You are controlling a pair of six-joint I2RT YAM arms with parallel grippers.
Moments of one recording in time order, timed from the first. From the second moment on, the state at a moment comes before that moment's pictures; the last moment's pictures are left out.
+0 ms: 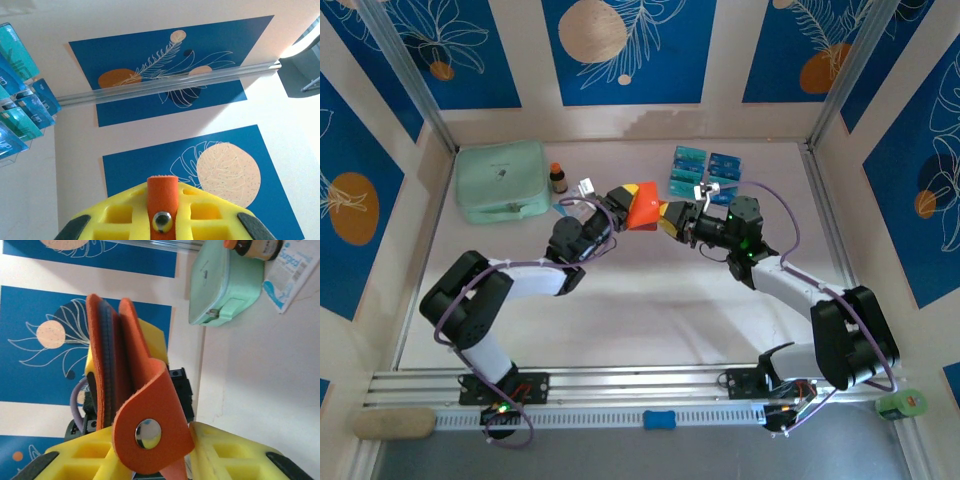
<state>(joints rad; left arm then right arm) -0.67 1.67 0.73 1.20 0.10 -1.50 0.38 1.34 0.65 0.62 -0.76 1.36</state>
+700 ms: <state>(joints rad) -0.67 1.69 0.74 1.22 0.08 -1.52 0.37 1.41 0.63 0.78 -0.80 1.46</state>
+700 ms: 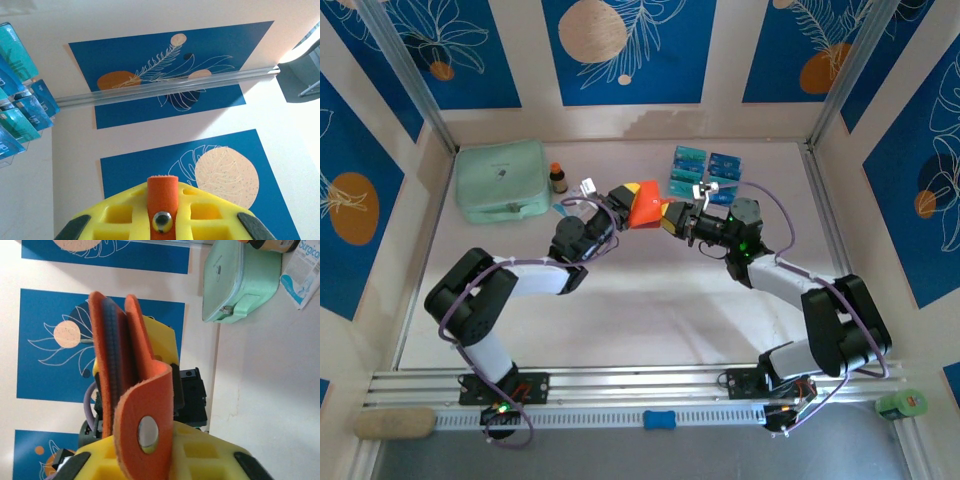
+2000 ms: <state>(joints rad) -0.64 1.43 1.26 -0.22 0.06 -0.57 0.34 1.45 0.49 0.85 -0.81 1.41</state>
